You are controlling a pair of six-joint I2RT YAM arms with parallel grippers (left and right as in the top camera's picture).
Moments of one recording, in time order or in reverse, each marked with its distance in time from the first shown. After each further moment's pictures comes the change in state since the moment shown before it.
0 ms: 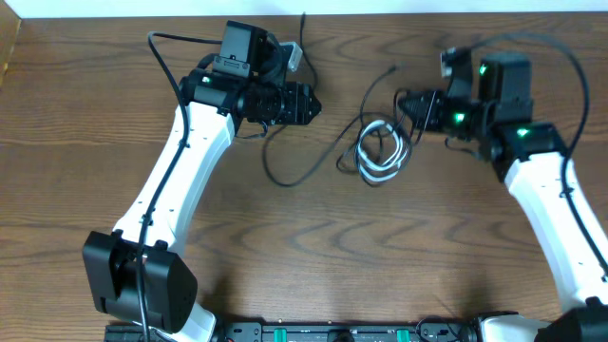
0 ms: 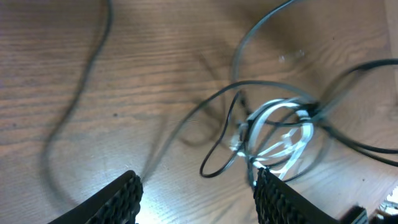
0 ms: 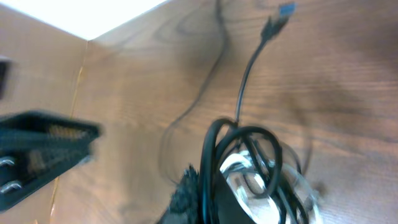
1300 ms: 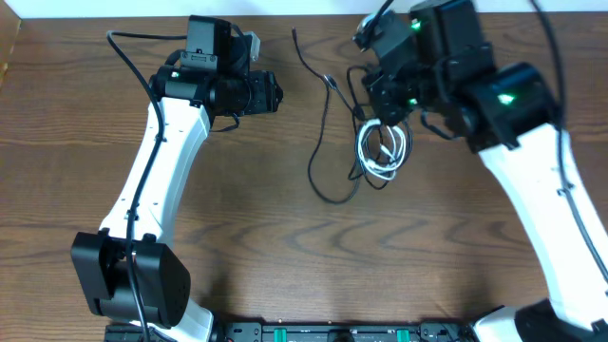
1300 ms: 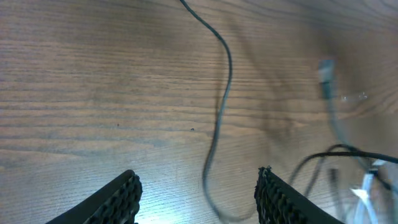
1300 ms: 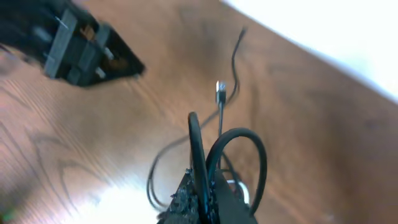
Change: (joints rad) left arm 0.117 0.004 0.000 0.006 -0.143 0.000; right arm 0.330 0.151 0.689 -0.584 0.403 -0.583
